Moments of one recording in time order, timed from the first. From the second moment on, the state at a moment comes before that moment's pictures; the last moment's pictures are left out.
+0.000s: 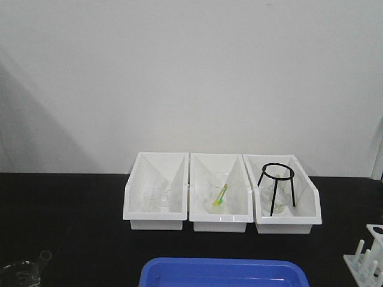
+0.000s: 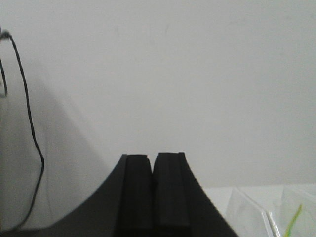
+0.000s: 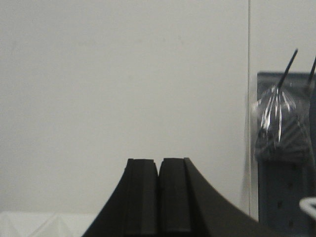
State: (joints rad) left arm -0.11 0.08 -0.26 -0.10 -0.11 0.06; right arm -0.05 0.08 -0.30 -0.12 -0.13 0.09
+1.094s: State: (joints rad) left arm -0.11 0.94 -0.87 -0.07 0.03 0.13; right arm -0.05 0.86 -0.80 -0.12 -0.12 0.12
